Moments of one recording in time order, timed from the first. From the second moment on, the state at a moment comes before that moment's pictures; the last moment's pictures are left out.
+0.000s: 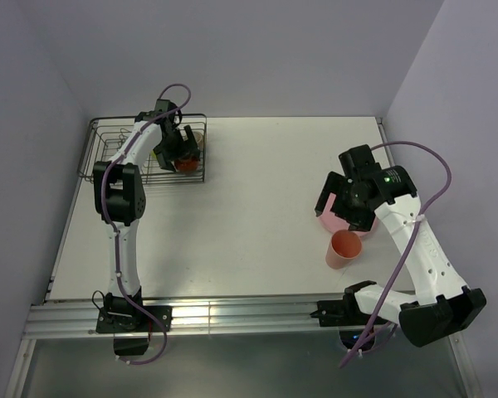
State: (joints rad) left arm -0.16 2.29 2.05 -0.93 0.11 -0.53; right arm 0.28 1.14 1.30 -1.36 0.08 0.70
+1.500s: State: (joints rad) left arm -0.23 1.59 1.06 0.34 1.10 -1.41; right arm 0.43 1.15 1.34 -1.09 -0.14 0.82
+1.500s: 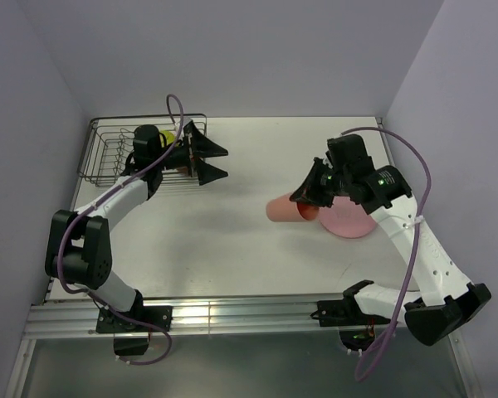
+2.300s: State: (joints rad) left arm -0.27 1.58 1.08 0.28 1.19 -1.33; right arm 0.37 1.18 1.25 -0.35 -0.75 1.10
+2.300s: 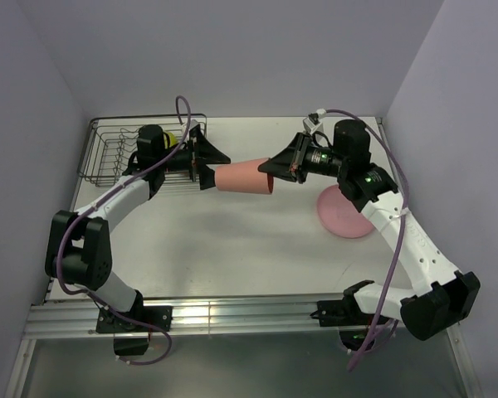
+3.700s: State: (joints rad) left arm -0.28 1.65 0.96 0.94 1.20 -1.81; right arm 0.31 1.23 1.08 0.01 -0.83 1.13
